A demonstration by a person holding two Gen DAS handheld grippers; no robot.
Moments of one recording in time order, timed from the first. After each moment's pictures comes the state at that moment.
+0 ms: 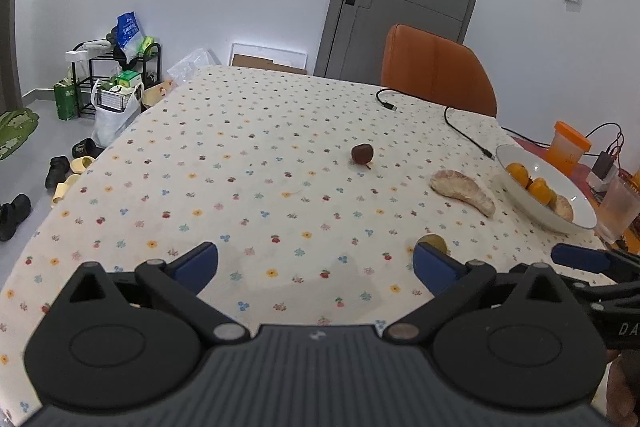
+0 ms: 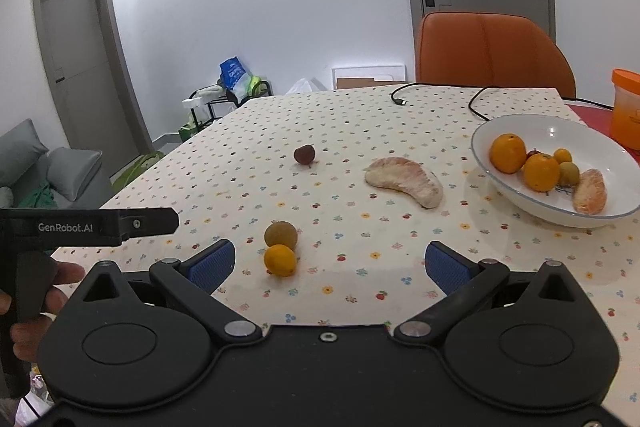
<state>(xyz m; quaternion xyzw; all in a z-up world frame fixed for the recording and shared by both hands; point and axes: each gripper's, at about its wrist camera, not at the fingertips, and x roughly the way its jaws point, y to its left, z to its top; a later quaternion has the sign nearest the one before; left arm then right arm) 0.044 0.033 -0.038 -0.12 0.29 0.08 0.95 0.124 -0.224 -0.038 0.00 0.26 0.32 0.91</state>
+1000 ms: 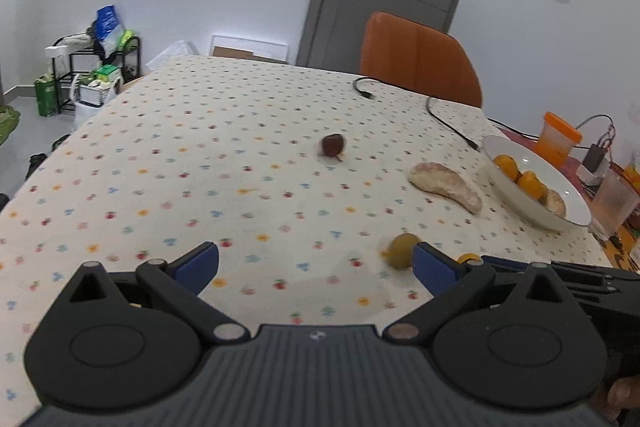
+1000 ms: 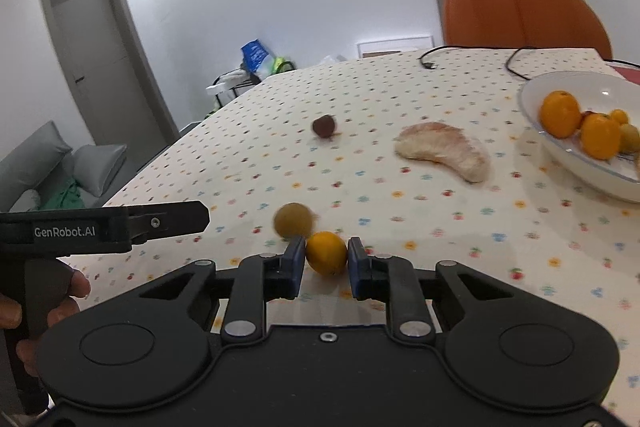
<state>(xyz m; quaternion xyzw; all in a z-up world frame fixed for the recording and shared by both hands) 0.073 0.013 -0.049 -0.13 0.29 0.05 0.95 0.156 -0.208 -0.066 0.03 0.30 0.36 0.88</state>
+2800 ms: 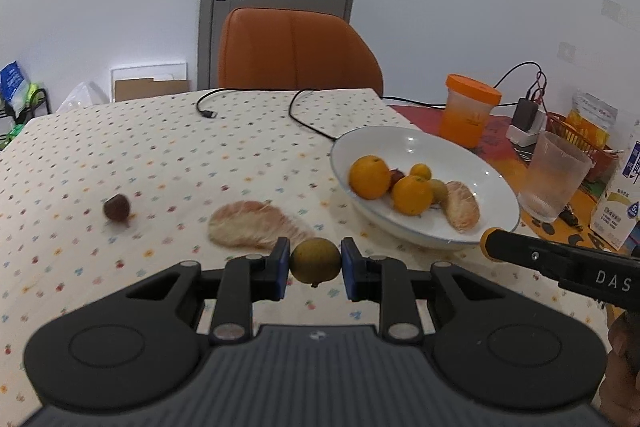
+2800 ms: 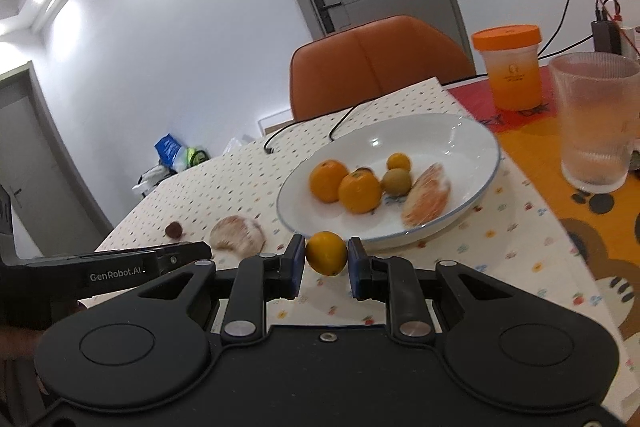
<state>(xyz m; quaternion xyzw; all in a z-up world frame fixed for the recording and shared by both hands) 0.172 -0.123 -0.035 -0.05 0.29 -0.06 0.95 0.192 -0.370 -0.055 0.14 0.24 0.23 0.93</state>
